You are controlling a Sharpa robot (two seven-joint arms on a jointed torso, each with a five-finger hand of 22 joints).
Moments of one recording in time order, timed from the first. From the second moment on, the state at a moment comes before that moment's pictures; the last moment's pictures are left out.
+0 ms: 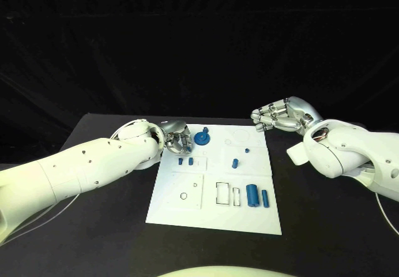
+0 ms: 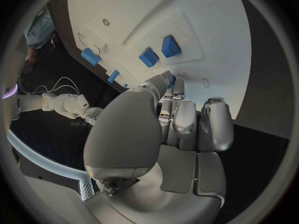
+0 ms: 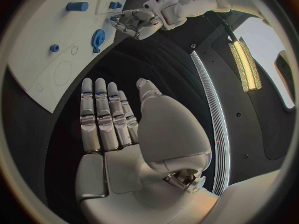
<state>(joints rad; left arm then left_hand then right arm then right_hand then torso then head) 1.15 -0.64 0.06 1.26 -1.45 -0.09 -0.13 1.47 -0.15 0.41 0.08 0.19 1.13 0.13 0.14 0.20 1.20 0.05 0.24 0.14 1.46 -0.03 1.24 0.97 0.08 1.43 0.07 1.38 1.31 1.31 -0.93 -0.11 1.59 -0.55 -0.47 0.11 1.36 -0.04 0.01 0.19 0.42 1.00 0.21 0.07 0.07 1.15 0.15 0.07 0.10 1.17 0.11 0.07 0.13 0.18 1.04 0.23 0.07 0.15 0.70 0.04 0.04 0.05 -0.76</state>
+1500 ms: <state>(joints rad) 1.15 -0.64 0.05 1.25 -1.45 -0.06 -0.15 1.45 -0.16 0.43 0.06 0.18 1.04 0.14 0.06 0.15 1.21 0.06 0.20 0.14 1.45 -0.02 1.24 0.95 0.08 1.42 0.08 1.37 1.31 1.31 -0.93 -0.11 1.59 -0.55 -0.47 0.11 1.36 -0.04 0.01 0.19 0.42 1.00 0.21 0.07 0.07 1.15 0.15 0.07 0.10 1.17 0.11 0.07 0.13 0.18 1.04 0.23 0.07 0.15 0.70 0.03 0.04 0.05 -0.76</state>
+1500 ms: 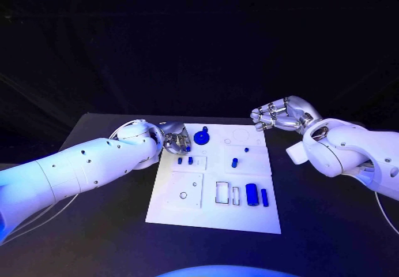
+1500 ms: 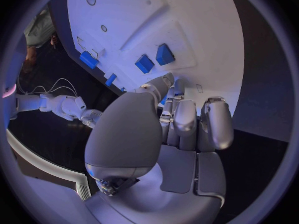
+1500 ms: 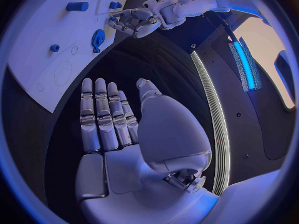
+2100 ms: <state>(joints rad) 1.15 -0.74 0.06 1.28 -1.35 -0.15 -0.14 1.45 -0.16 0.44 0.05 0.18 1.06 0.15 0.08 0.14 1.23 0.07 0.20 0.15 1.43 -0.01 1.22 0.91 0.09 1.35 0.08 1.27 1.19 1.31 -0.92 -0.11 1.54 -0.85 -0.38 0.05 1.49 -0.07 0.12 0.08 0.32 1.07 0.15 0.10 0.09 1.22 0.09 0.11 0.11 1.42 0.02 0.19 0.21 0.18 1.25 0.12 0.22 0.21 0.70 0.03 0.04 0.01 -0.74</state>
